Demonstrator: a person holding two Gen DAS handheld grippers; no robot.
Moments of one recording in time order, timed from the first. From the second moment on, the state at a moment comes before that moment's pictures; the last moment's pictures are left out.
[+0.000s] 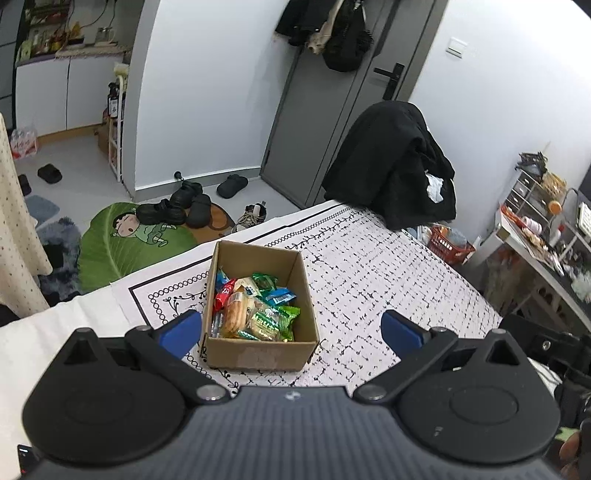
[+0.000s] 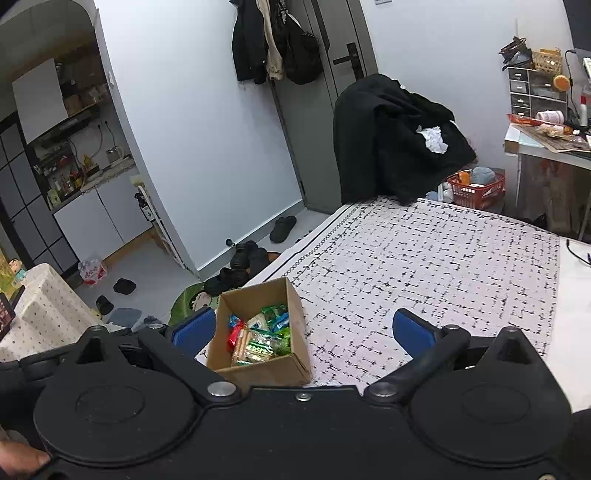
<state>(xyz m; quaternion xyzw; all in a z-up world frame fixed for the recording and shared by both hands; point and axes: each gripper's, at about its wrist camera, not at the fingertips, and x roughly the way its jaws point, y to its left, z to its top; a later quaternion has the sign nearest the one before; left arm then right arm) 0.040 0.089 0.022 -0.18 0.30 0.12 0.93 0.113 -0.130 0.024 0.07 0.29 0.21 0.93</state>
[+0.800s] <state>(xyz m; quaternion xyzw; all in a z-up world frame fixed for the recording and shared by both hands) -0.005 0.061 0.018 -0.12 0.31 0.10 0.94 0.064 -0.162 0.008 0.04 0.29 0.20 0.94</state>
